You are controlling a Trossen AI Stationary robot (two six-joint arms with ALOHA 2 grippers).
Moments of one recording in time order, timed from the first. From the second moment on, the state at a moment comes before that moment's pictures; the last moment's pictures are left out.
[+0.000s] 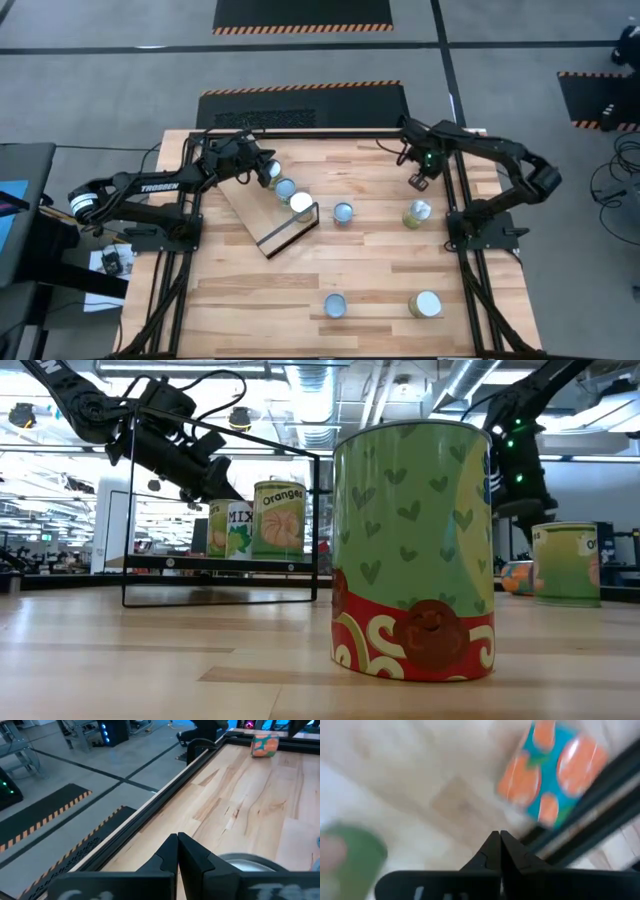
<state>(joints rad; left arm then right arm) 0.61 1.18 0.44 0.40 -0.03 0.09 -0.83 1.43 0.91 -1.15 0.21 -0.06</state>
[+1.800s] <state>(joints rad) 0.61 1.18 0.44 0.38 -0.05 0.12 -0.91 1.43 0.90 -0.78 0.27 -0.23</state>
